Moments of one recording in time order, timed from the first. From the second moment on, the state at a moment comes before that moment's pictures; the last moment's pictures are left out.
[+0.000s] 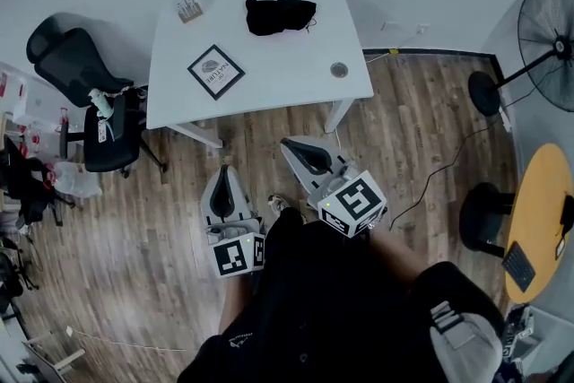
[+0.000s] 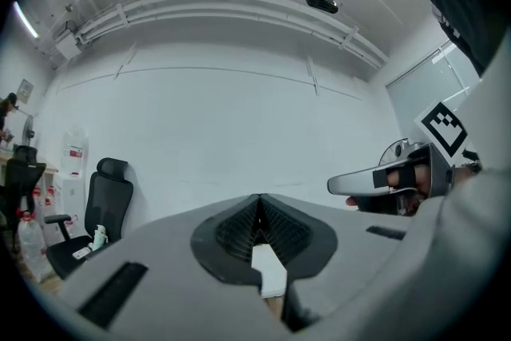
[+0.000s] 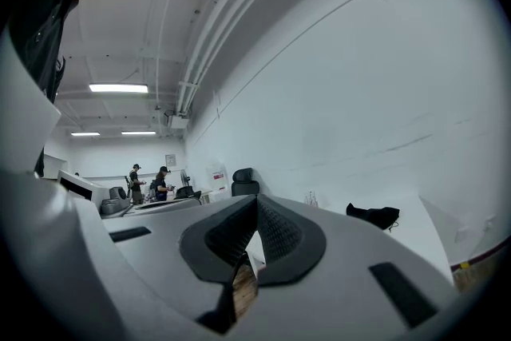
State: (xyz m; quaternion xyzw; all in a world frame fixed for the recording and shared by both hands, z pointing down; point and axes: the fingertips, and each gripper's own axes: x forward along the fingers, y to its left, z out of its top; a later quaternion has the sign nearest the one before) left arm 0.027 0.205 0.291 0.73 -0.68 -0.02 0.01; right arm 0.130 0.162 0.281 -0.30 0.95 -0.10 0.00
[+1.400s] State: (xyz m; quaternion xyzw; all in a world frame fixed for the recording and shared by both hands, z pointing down) left arm -0.108 0.066 0.336 0.71 -0.70 -0.02 0.06; right arm 0.021 0.008 0.328 -0.34 0.93 -0.15 -0.02
